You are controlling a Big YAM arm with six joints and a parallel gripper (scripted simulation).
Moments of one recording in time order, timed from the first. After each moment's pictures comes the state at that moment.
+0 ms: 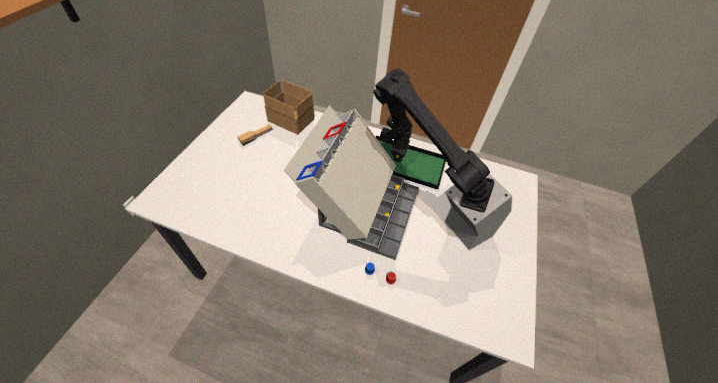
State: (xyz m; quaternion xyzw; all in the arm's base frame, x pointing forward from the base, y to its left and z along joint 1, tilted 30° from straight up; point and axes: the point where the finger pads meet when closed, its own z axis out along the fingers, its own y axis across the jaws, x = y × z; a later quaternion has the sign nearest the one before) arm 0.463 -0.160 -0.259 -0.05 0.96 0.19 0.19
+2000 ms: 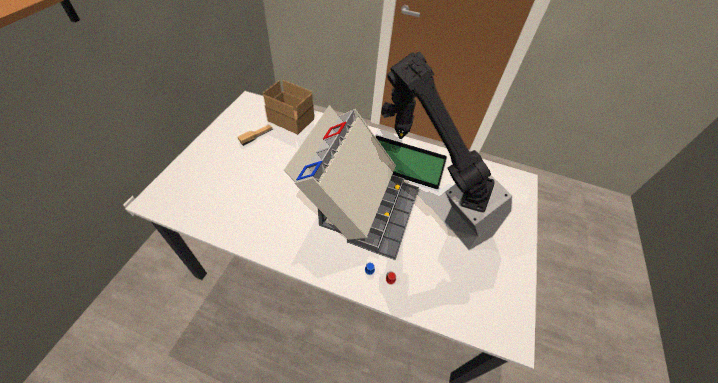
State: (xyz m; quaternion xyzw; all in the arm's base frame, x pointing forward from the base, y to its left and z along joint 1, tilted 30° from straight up) arm 0.425 -0.218 -0.130 -0.06 0.96 0.21 0.16
